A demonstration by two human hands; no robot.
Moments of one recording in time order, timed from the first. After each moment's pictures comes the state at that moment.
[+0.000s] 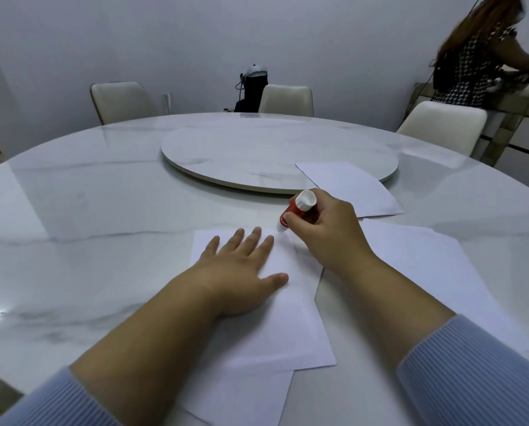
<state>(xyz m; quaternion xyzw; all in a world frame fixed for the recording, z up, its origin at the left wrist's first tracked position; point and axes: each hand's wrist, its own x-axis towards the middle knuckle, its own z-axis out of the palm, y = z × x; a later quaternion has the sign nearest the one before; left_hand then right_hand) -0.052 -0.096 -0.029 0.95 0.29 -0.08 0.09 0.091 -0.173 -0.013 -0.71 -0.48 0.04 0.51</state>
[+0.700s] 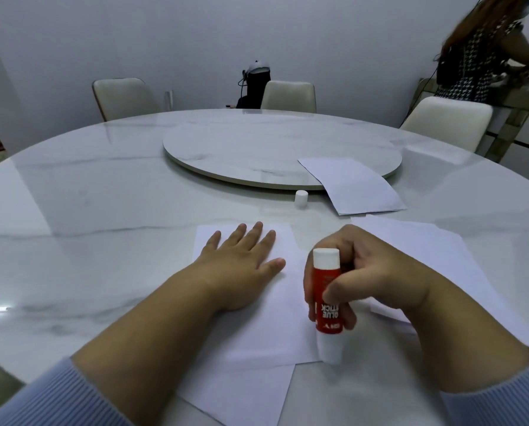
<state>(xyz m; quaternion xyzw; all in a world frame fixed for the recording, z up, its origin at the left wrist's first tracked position) -0.052 -0.095 -0.032 0.95 0.28 -0.06 0.10 0.084 -0.235 0.010 -0.54 -0.60 0.42 0.42</state>
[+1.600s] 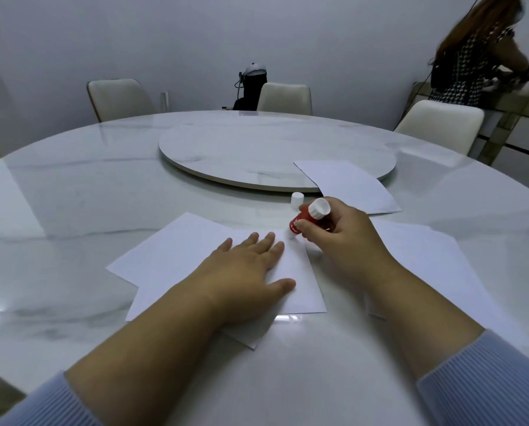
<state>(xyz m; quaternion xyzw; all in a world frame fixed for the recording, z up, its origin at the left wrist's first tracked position) -0.053 -0.113 -0.021 0.96 0.24 -0.05 0.10 0.094 -0.200 -0.013 -0.72 -0.46 0.09 0.51</state>
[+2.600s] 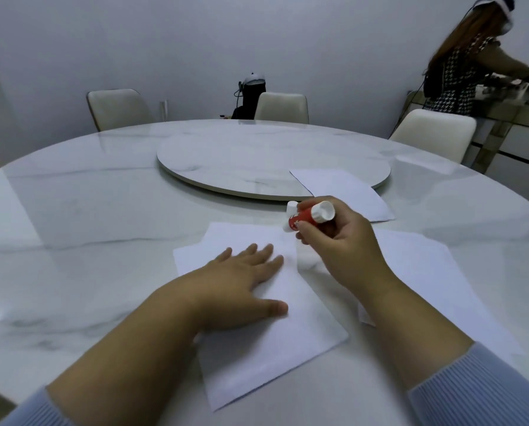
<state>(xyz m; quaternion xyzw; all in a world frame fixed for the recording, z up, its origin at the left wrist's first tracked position) -0.058 -0.104 -0.018 0.97 0.21 -0.07 0.12 0.093 -0.201 -0.013 -0.65 -0.45 0.10 0.61</state>
